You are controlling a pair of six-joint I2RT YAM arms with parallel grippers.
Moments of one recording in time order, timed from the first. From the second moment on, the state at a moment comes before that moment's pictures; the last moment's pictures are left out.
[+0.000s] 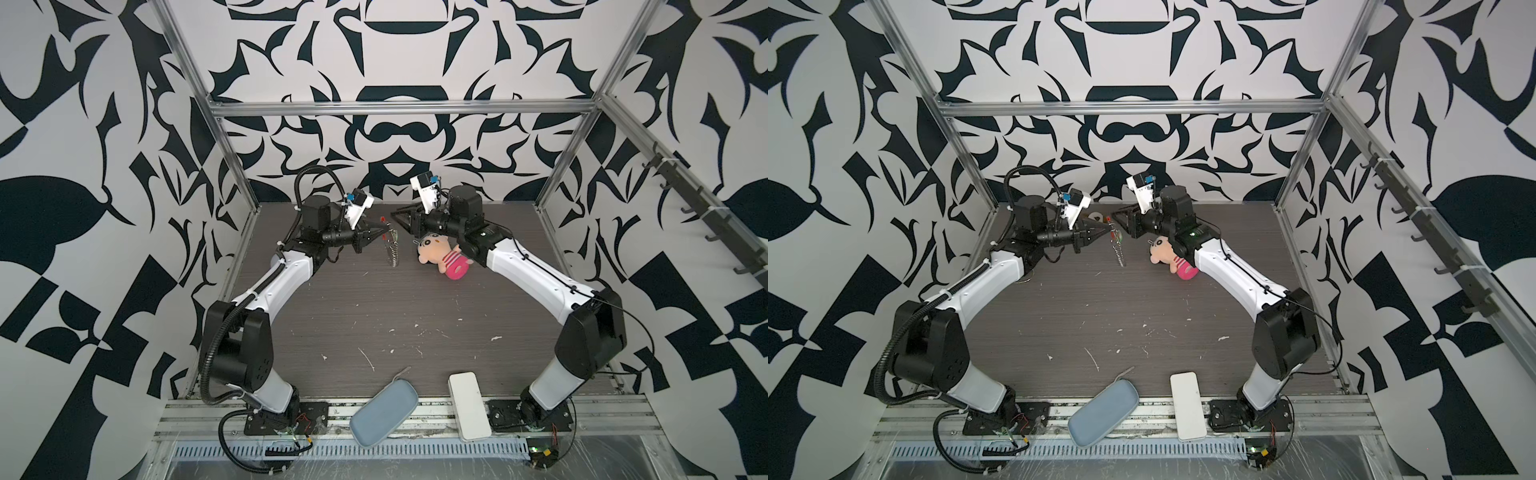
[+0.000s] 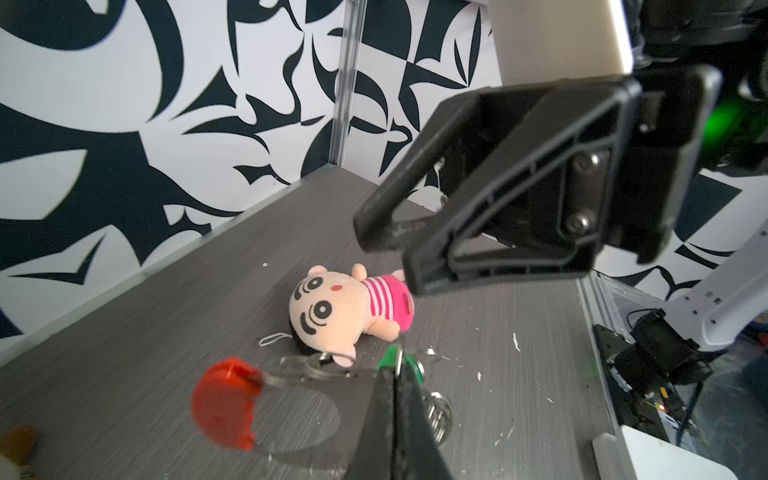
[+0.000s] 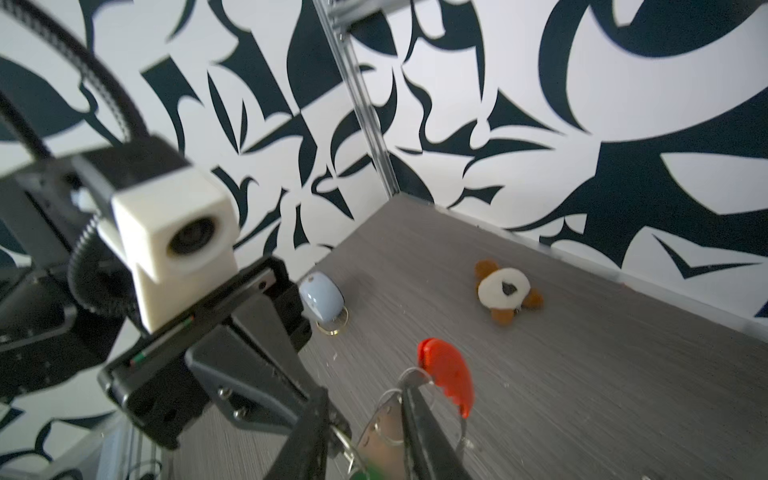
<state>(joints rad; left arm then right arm) -0.29 1.56 1.18 0.12 0.95 -0.01 0.50 1.67 1.46 0.03 -0.52 0.31</state>
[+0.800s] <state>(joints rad) -0.28 1.42 1.09 0.35 0.76 -0.26 0.52 1.75 1.43 0.37 -0.77 0.74</state>
